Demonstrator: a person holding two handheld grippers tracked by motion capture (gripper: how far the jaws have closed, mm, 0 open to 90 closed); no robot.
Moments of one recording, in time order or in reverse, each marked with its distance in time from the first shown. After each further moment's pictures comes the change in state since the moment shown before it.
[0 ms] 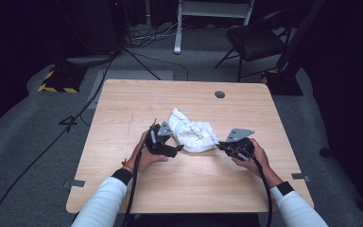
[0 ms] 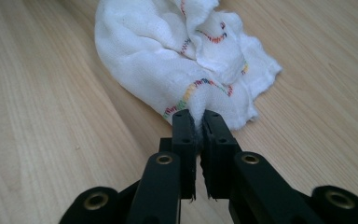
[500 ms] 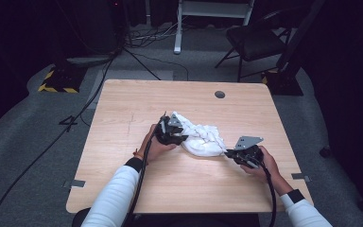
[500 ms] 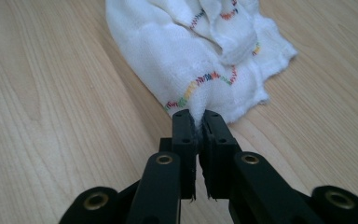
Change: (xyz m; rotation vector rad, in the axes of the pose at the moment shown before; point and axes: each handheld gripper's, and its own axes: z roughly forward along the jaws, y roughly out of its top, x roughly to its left) left arm 0.023 0.010 0.037 0.075 -0.059 0.041; right arm 0.001 -0.029 -0.017 0.047 0.019 0.001
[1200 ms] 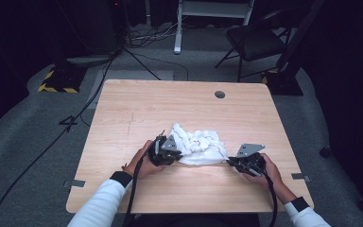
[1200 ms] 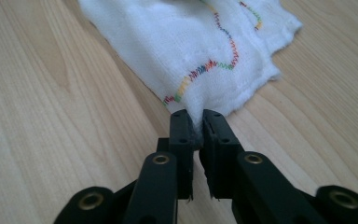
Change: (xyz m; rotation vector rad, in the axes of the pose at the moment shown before) left arm -0.055 -0.040 -0.039 0.059 -0.106 0.175; right arm 0.019 -0.015 -0.007 0.036 0.011 0.024
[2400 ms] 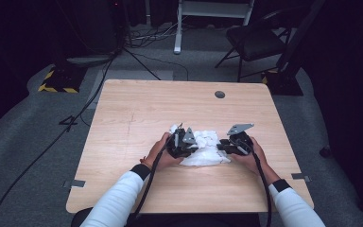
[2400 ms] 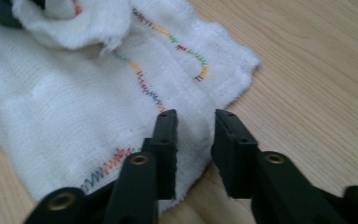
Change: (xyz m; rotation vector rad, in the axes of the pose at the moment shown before) left arm 0.011 0.055 0.031 -0.016 0.079 0.020; right arm -0.049 0.034 0.051 -0.016 0.047 0.145
